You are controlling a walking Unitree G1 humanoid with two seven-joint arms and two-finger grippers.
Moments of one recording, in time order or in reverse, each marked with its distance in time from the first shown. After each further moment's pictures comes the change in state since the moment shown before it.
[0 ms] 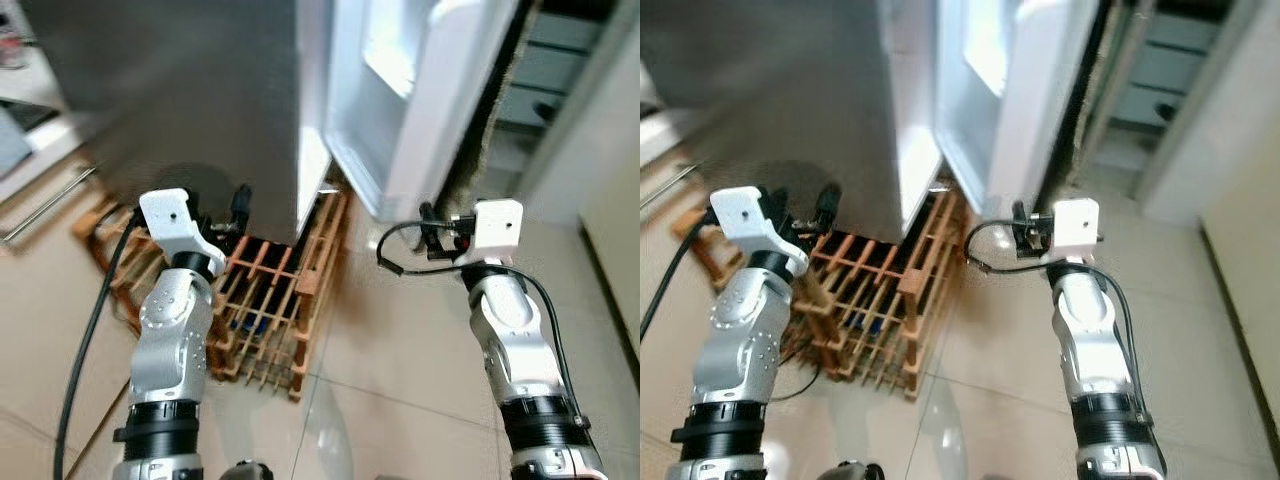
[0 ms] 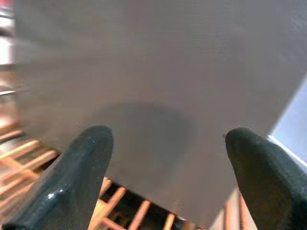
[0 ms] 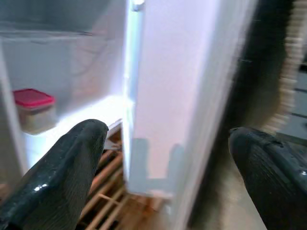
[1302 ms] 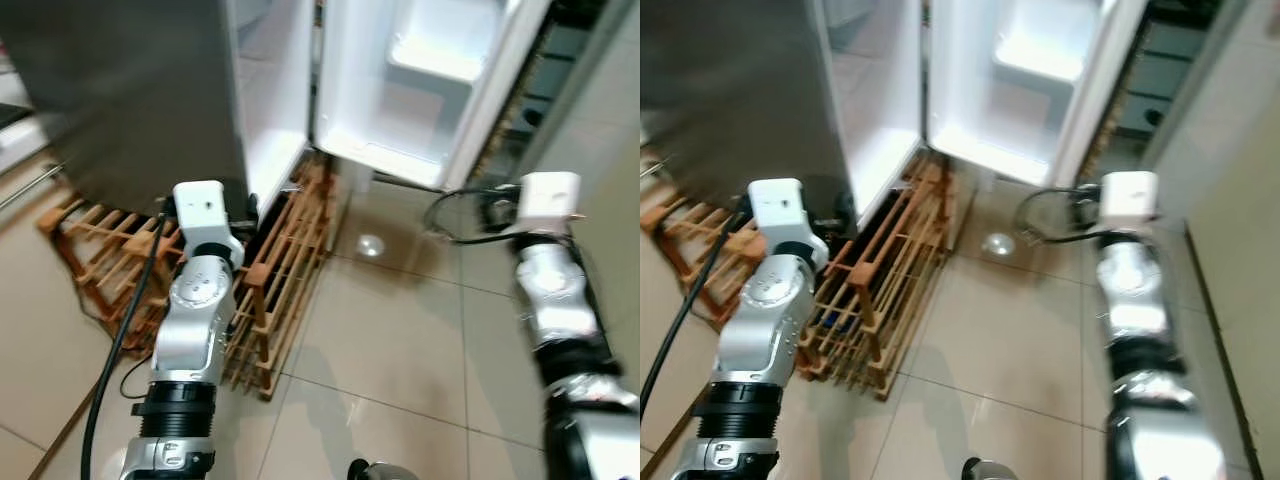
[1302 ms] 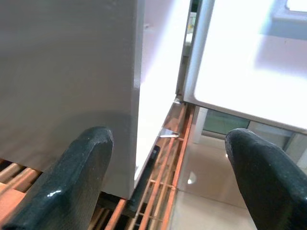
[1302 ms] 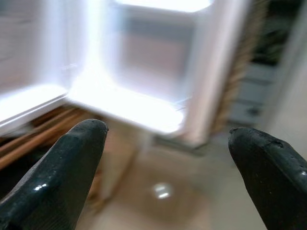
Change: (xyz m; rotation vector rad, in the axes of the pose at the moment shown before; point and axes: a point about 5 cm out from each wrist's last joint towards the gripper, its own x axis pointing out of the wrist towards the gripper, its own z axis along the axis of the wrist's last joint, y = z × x) left arm 0.017 -0.031 -0.003 0.167 0.078 -0.020; right arm 0.018 -0.016 -0.015 -0.004 0.026 -0.040
